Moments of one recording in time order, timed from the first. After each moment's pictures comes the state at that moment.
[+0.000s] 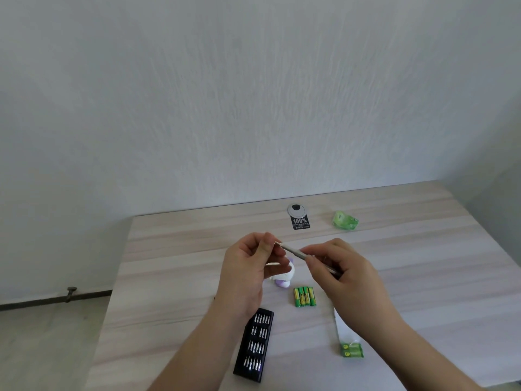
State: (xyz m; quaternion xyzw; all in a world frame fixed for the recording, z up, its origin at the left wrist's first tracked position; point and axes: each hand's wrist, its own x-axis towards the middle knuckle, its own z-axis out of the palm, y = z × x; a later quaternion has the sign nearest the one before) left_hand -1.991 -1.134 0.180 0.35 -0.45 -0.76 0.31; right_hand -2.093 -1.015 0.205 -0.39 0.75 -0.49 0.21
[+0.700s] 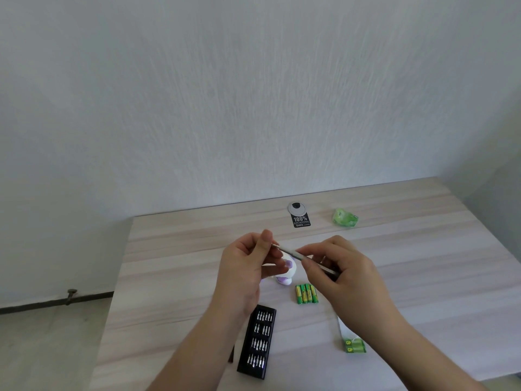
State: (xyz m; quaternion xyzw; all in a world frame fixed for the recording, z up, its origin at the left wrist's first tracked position) left_hand -1.983 -1.138 0.176 0.34 -0.44 -0.77 0.31; right_hand -2.082 -1.014 0.206 -0.40 0.75 -0.48 0.18
